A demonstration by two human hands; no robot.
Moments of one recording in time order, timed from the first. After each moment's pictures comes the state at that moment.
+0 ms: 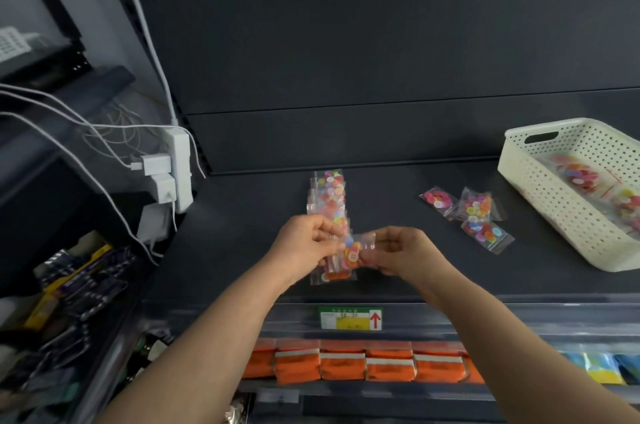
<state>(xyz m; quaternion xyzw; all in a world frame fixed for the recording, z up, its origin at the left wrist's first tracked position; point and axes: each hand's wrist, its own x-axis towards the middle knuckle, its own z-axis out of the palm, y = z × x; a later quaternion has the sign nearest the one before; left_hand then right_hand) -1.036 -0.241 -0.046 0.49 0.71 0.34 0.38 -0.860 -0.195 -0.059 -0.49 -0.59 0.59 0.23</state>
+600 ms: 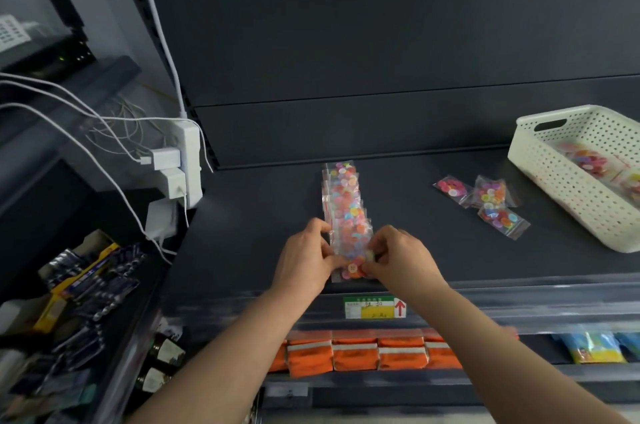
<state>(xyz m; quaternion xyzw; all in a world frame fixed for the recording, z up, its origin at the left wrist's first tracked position) -1.054 -0.268 -0.076 0.58 0.75 0.26 0.17 -0.901 -0.223 -0.080 -0.55 -0.77 0.26 0.16</state>
